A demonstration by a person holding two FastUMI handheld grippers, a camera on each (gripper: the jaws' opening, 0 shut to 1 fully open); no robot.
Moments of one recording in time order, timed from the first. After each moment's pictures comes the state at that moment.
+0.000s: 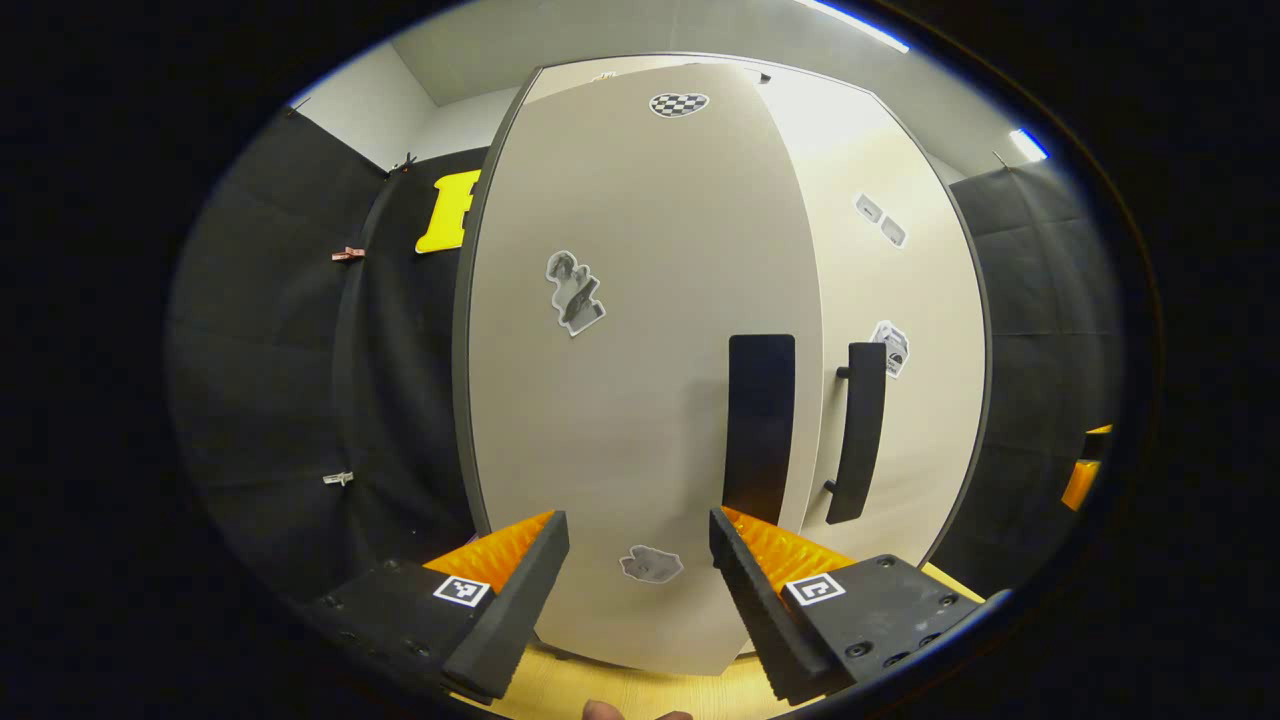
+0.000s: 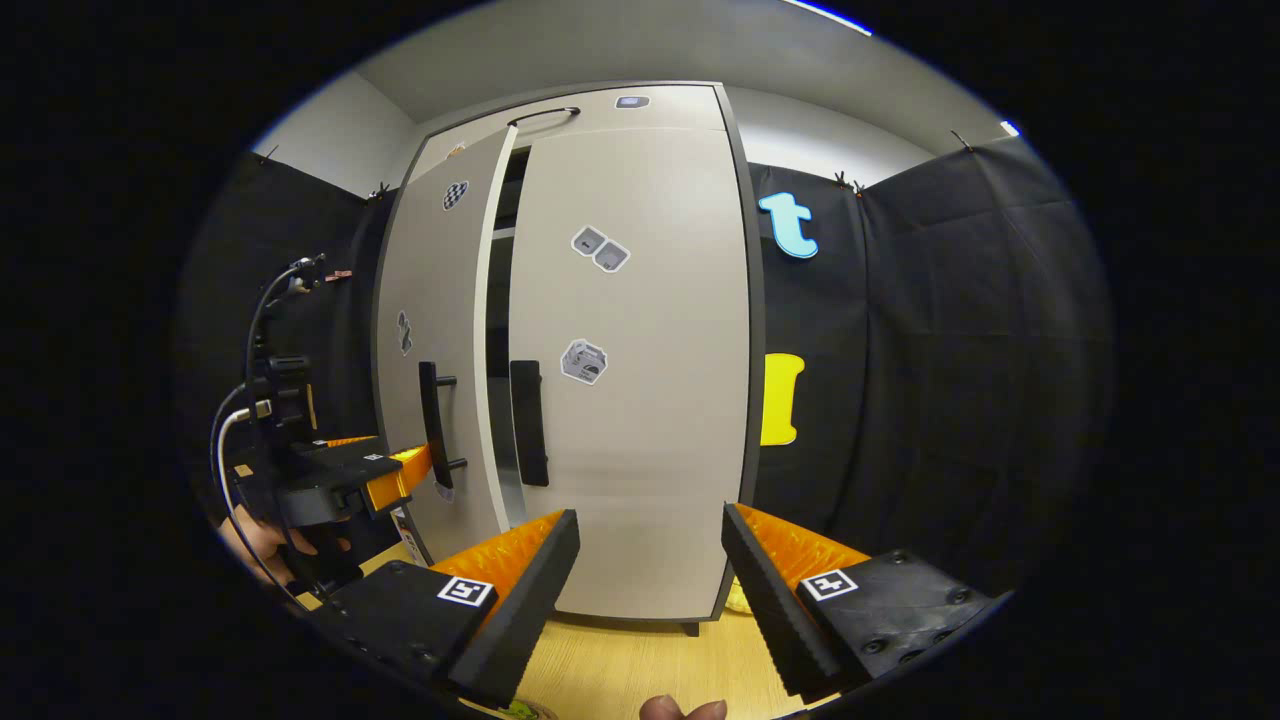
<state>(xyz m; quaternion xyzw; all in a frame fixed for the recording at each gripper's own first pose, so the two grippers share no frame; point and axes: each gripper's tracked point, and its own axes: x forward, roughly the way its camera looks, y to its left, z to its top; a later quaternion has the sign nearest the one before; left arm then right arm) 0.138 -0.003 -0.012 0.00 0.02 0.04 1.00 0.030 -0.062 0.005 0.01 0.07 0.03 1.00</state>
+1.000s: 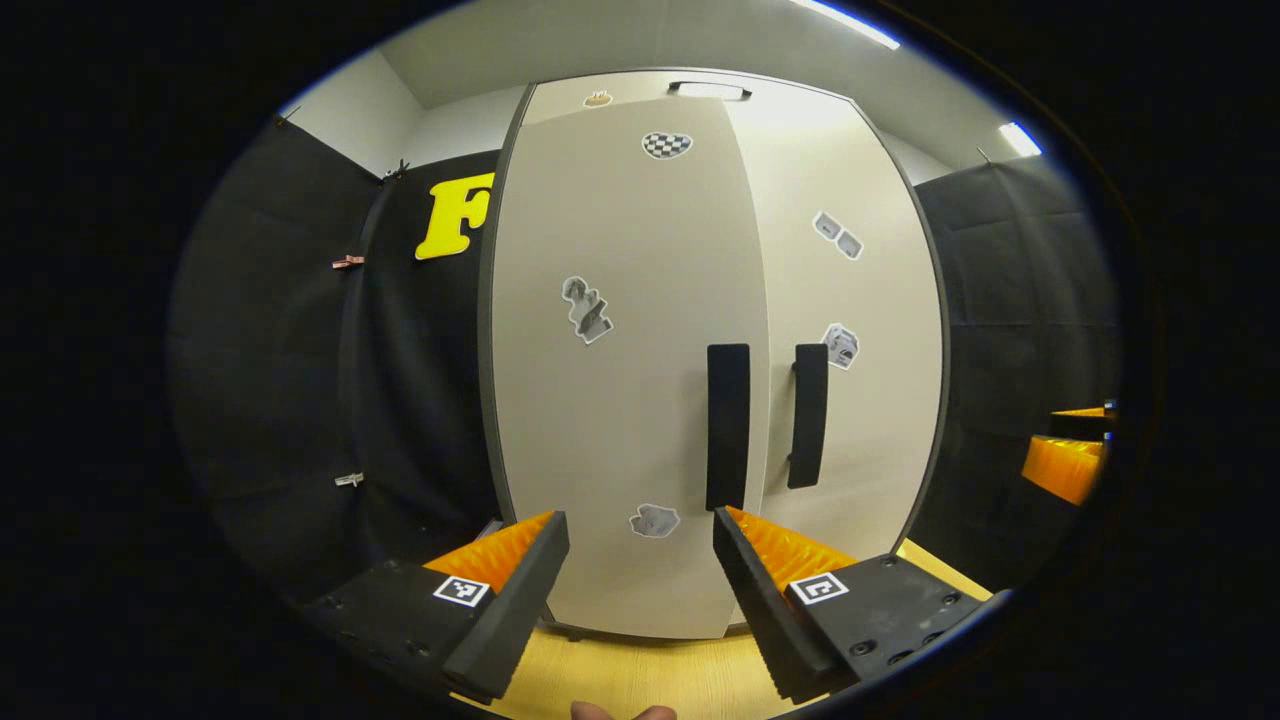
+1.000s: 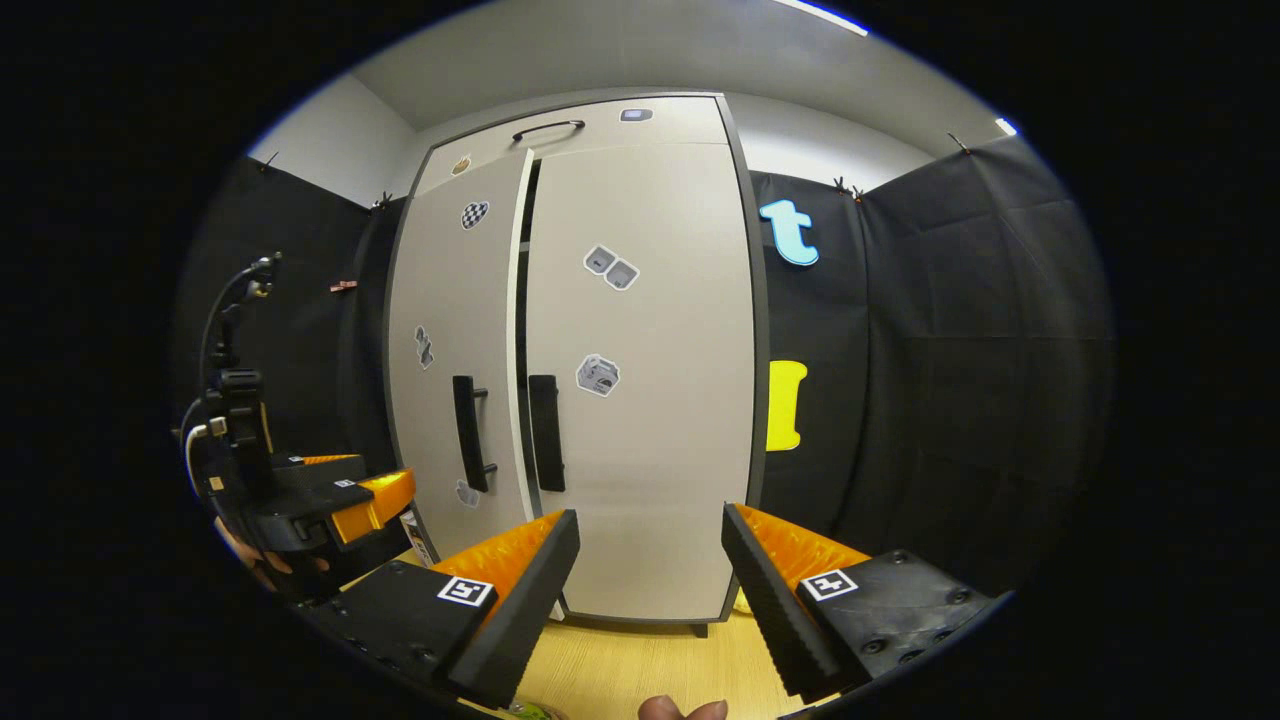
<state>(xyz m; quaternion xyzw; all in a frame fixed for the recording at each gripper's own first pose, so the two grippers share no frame) 0.055 -0.003 -0.001 0.01 0.03 0.02 1.00 0.009 -0.051 0.022 0.02 0.06 0.03 1.00</state>
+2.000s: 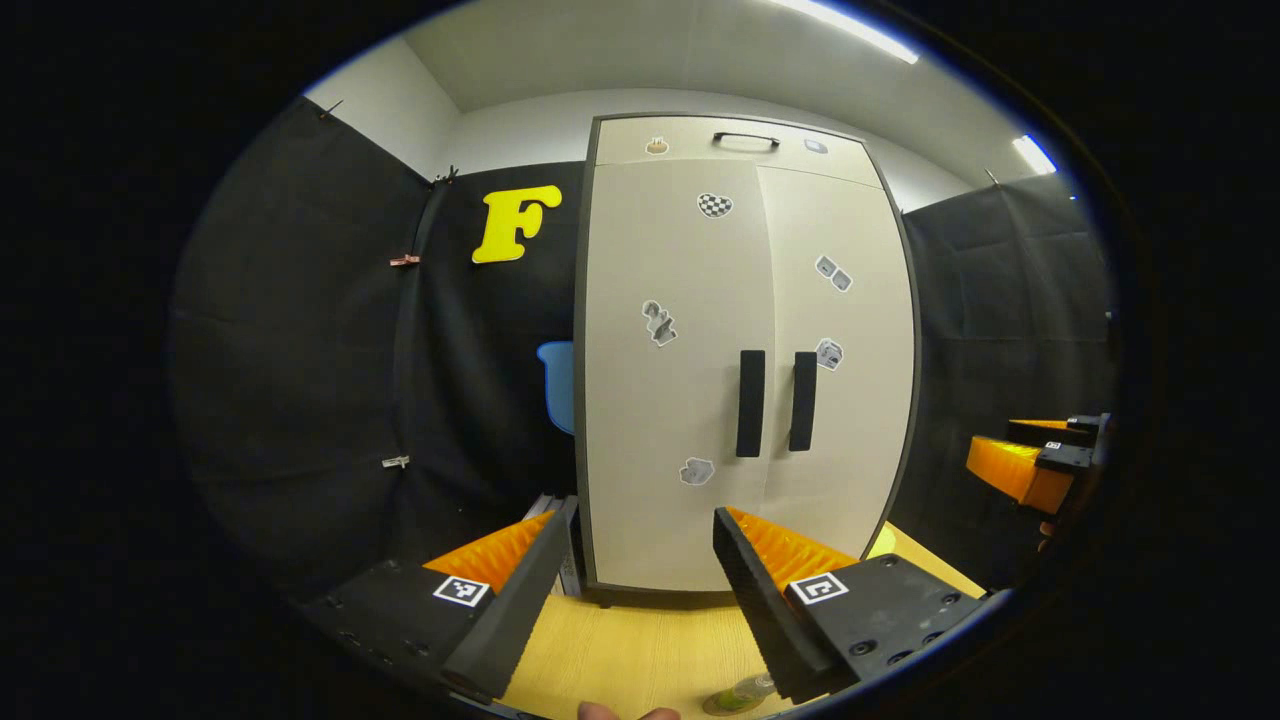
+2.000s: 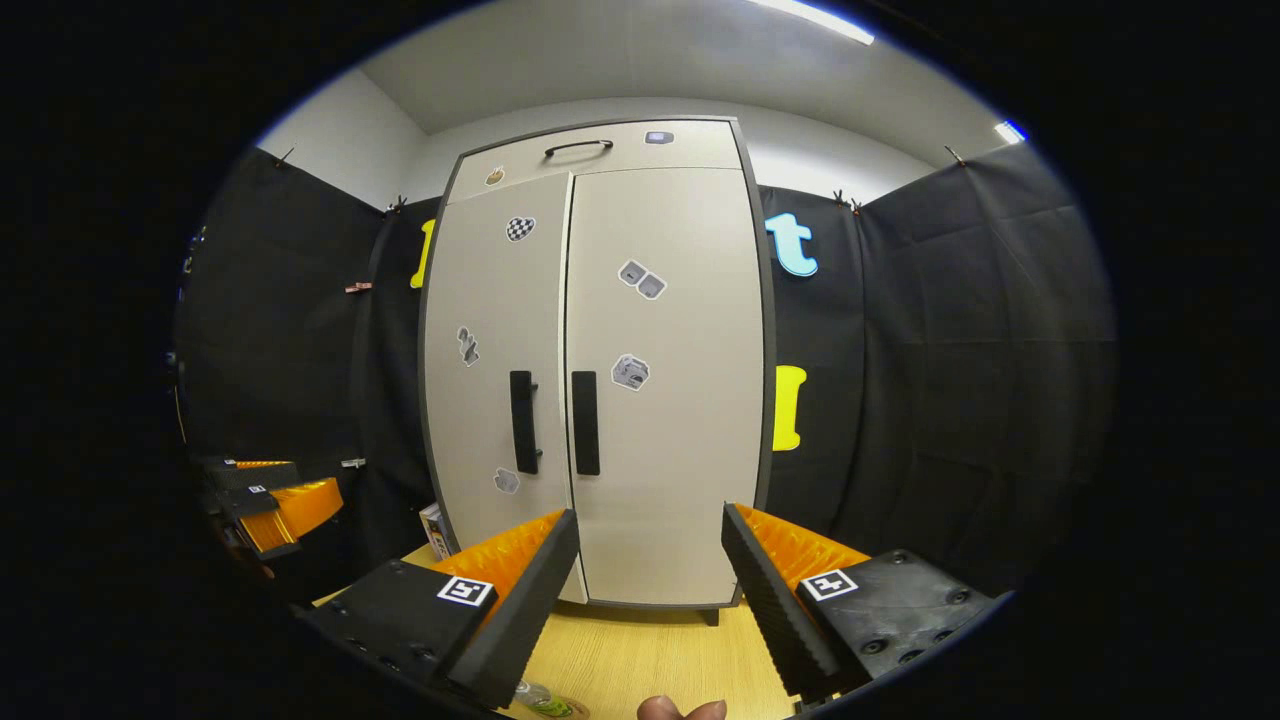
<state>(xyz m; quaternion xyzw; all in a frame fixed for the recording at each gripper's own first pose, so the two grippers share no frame) -0.074 0.046 -0.003 -0.01 0.03 0.05 1.00 -0.050 -0.024 0.019 0.01 0.05 0.04 1.00</state>
